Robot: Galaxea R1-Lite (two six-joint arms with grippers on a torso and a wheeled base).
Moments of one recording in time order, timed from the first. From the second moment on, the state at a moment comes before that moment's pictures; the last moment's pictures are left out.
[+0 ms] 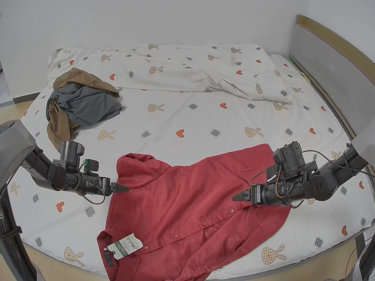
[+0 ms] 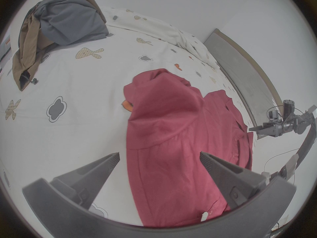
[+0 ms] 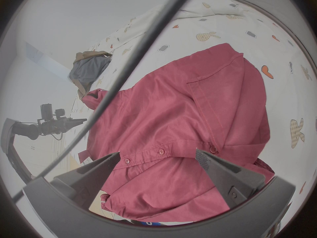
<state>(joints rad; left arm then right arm) -0.01 2.15 -0.95 -0.32 -0.50 0.03 0.43 1.99 -0.87 -0.25 0.19 0.43</state>
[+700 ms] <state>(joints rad) -0.03 2.30 -1.02 -0.32 -0.49 0.07 0.39 1.64 -0.74 -0.25 0.19 0.50</state>
